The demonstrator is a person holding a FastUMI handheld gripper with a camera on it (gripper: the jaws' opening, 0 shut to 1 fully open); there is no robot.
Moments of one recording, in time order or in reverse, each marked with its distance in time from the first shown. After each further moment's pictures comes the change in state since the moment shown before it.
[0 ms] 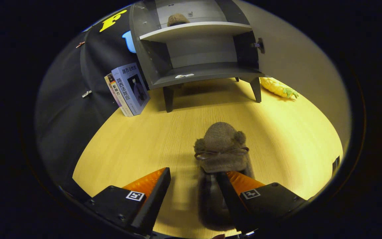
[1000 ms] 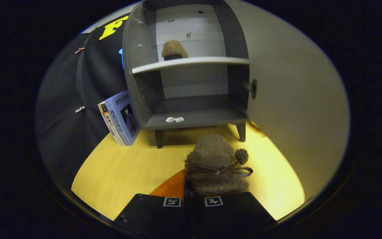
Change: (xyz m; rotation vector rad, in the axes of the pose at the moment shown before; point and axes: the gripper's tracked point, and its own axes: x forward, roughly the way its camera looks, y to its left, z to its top) arm -0.066 -0.022 0.142 -0.054 -0.195 -0.075
